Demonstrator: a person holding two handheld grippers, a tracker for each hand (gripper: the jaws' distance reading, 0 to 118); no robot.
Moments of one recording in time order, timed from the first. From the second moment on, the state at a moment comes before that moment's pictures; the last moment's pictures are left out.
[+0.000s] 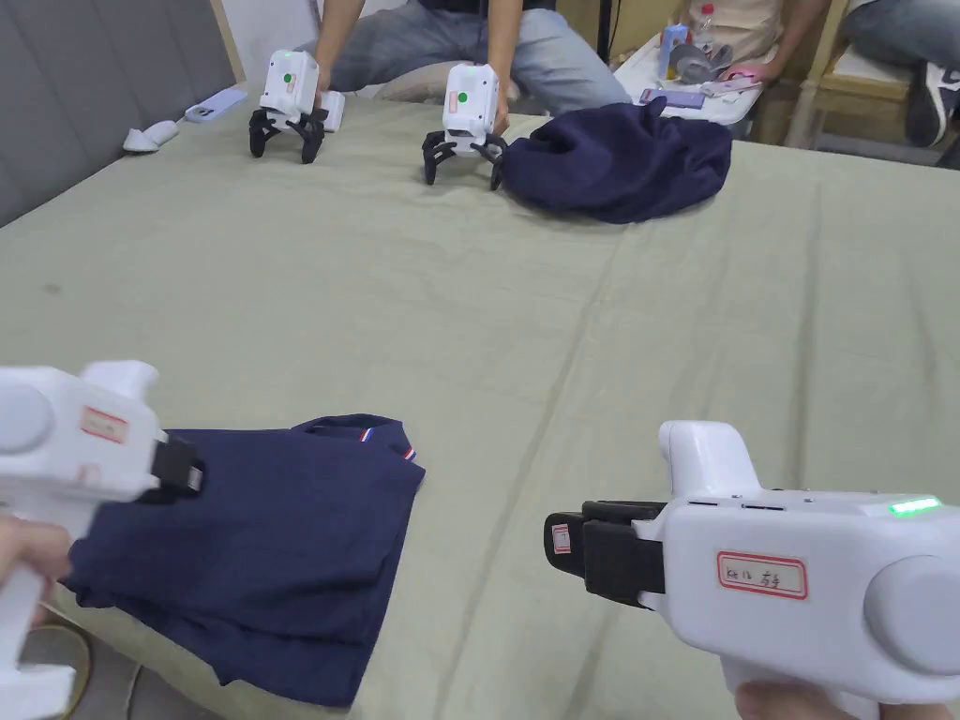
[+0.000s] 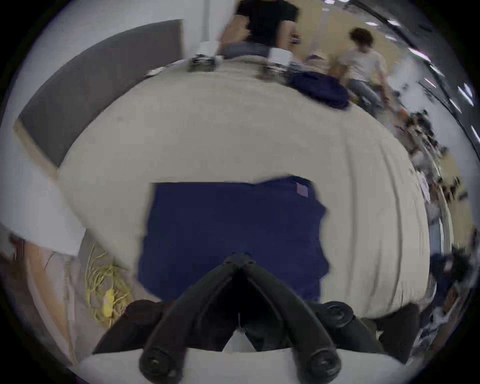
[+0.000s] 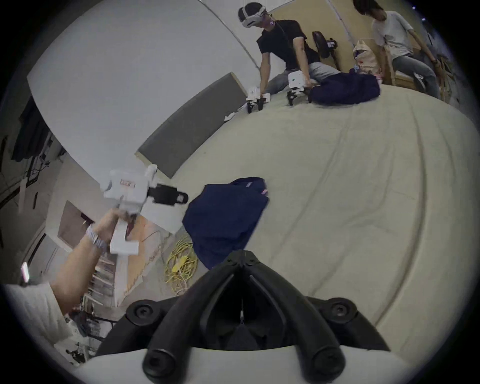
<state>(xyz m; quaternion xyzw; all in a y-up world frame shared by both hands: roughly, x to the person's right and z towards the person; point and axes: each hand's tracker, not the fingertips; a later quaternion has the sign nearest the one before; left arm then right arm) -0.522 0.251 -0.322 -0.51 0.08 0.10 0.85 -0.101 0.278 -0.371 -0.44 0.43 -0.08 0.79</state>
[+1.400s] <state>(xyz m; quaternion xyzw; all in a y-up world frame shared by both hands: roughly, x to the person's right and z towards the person) -0.126 0.373 -0.306 -0.23 -0.12 0.01 0.96 0.156 0.358 -0.283 -0.11 -0.02 -0.06 0.99</state>
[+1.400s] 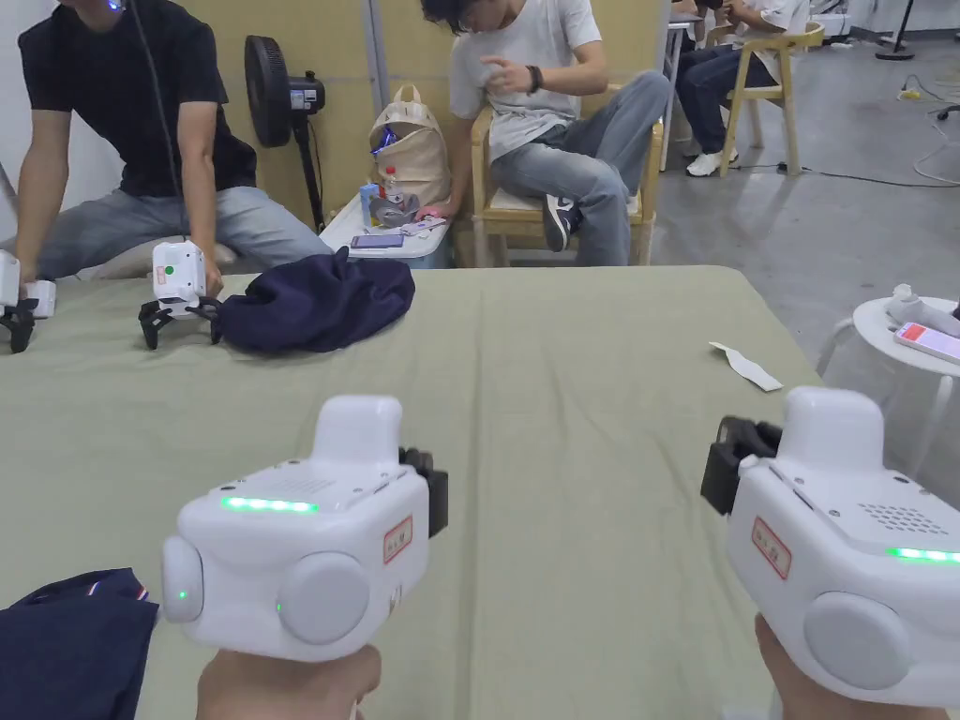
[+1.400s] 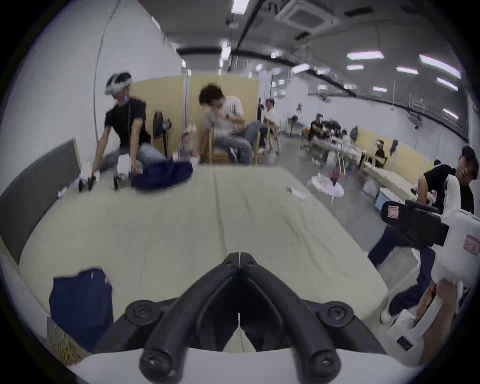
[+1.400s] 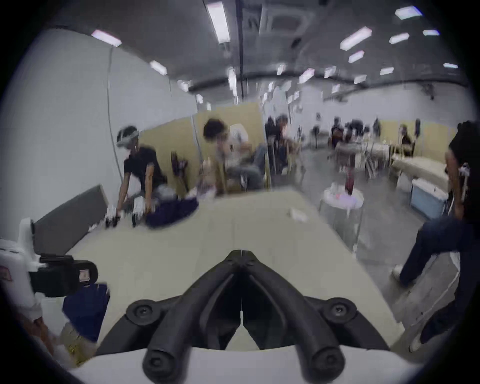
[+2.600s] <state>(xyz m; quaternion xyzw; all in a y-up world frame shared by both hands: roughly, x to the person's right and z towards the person) -0.135 0.361 -0.223 0.00 0.00 -0.03 1.00 0.106 0.341 -0.214 0.02 -0.01 0.05 1.00</state>
